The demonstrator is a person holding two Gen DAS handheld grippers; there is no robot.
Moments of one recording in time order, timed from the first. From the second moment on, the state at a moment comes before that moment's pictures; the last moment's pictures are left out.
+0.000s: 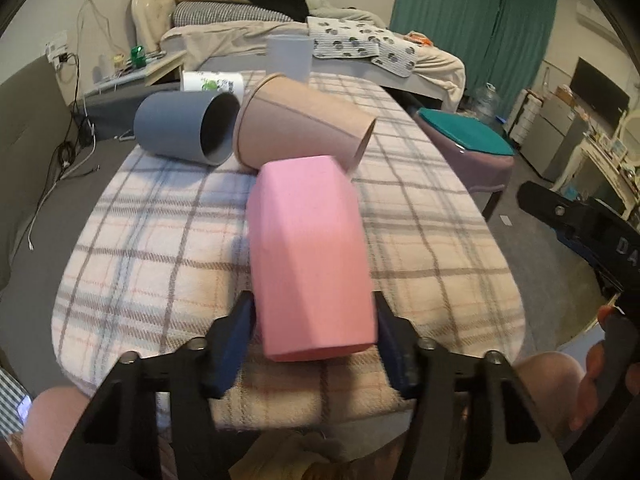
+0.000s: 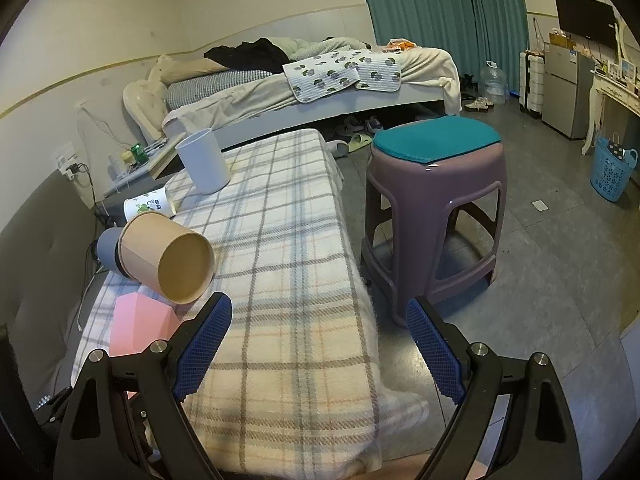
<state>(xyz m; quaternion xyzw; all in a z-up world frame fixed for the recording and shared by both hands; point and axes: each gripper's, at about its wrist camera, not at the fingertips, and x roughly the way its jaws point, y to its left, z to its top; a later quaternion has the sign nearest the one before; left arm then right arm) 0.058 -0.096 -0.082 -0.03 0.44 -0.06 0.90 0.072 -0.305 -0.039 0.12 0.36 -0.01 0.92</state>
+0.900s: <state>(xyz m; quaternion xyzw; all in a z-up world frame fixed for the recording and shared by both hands) 0.124 -0.064 -0.030 -0.02 0.48 -0.07 0.88 0.072 -0.297 -0.039 0.11 0.36 0.00 0.93</state>
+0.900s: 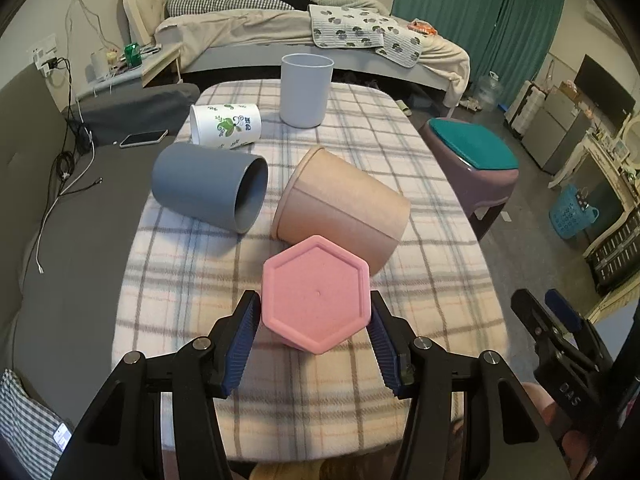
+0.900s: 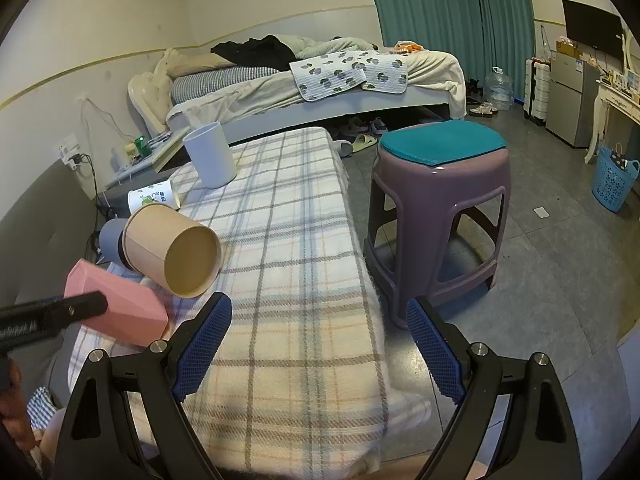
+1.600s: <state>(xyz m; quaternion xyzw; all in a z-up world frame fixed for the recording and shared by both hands) 0.102 -0.053 0.009 -0.01 0.39 -0.05 0.92 0.060 -0.283 -0.025 0.08 0.33 0.01 0.94</state>
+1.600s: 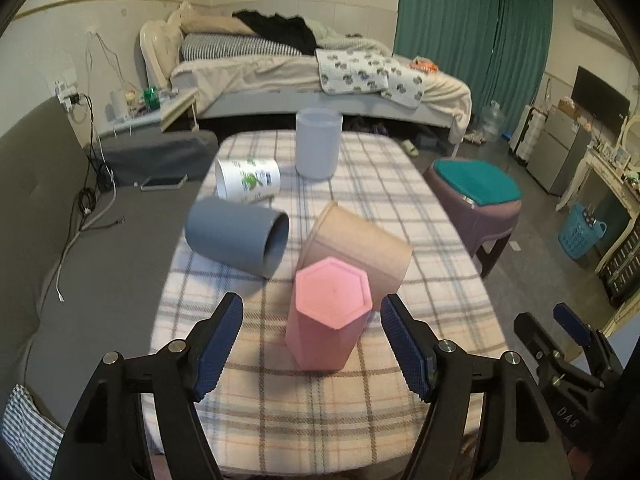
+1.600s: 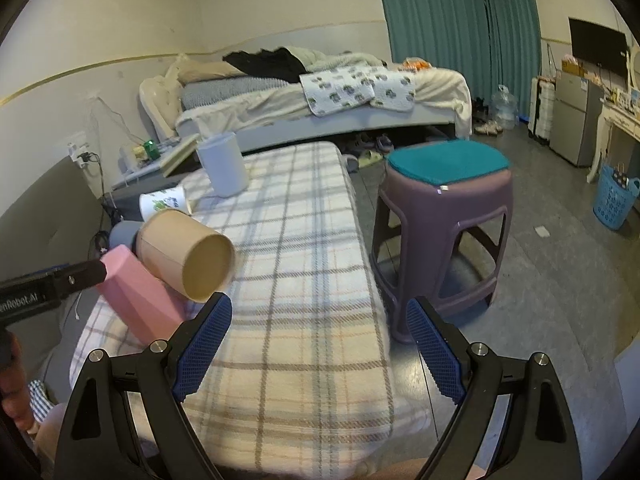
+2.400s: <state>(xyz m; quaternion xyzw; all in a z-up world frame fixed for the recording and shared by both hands) -0.018 0.005 0.011 -0.03 0.21 0.02 0.98 -0.040 -0.211 0.034 0.04 0.20 0.05 0.98</state>
